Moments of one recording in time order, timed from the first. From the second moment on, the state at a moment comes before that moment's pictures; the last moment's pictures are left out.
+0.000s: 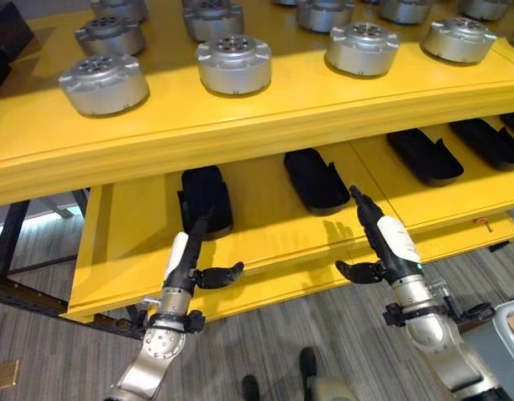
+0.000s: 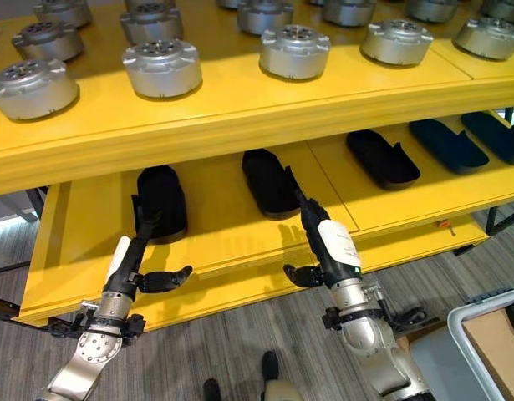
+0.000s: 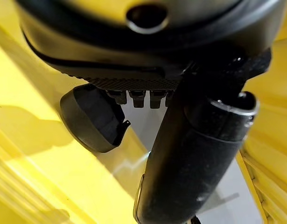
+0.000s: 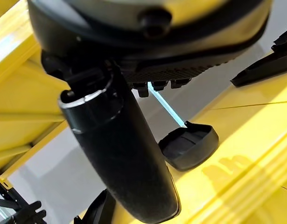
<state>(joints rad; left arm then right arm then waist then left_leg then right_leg) 0.09 0.49 -0.20 0.00 0.10 -0.18 0.27 0.08 -0.57 0.19 -0.11 -0.39 -0.17 -0.23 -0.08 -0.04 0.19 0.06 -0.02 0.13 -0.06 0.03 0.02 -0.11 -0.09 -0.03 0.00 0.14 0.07</state>
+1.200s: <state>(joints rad) 0.13 0.41 -0.20 0.09 0.08 -0.14 0.27 0.23 -0.60 0.10 -0.10 -0.35 -0.17 -0.23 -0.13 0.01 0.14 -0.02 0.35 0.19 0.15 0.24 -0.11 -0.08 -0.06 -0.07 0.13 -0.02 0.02</state>
